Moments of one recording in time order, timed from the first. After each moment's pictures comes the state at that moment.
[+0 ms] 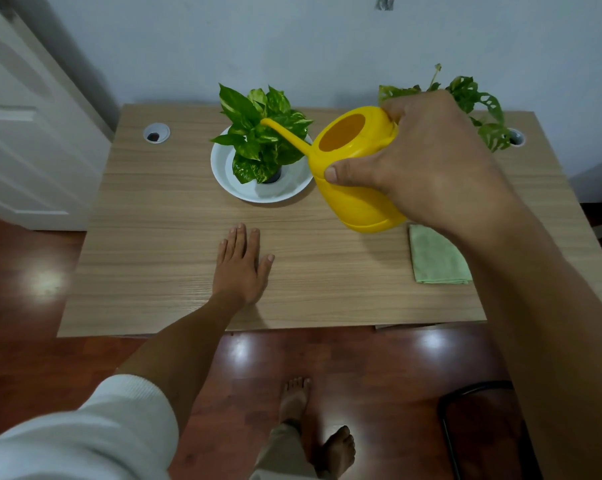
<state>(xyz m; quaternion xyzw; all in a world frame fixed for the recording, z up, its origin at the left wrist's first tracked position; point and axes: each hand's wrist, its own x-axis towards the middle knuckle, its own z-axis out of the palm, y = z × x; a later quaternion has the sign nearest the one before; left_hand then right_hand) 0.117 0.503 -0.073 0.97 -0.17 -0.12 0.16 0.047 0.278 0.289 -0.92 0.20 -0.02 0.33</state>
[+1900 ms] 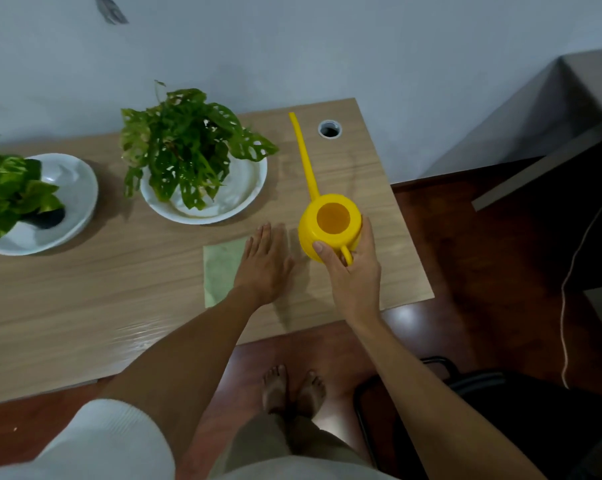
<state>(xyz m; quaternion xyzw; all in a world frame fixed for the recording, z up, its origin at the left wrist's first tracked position) -0.005 0.029 -0.025 0.91 -0.34 -0.17 0.14 -0.130 -0.107 0.074 -0.72 0.34 -0.22 0.56</state>
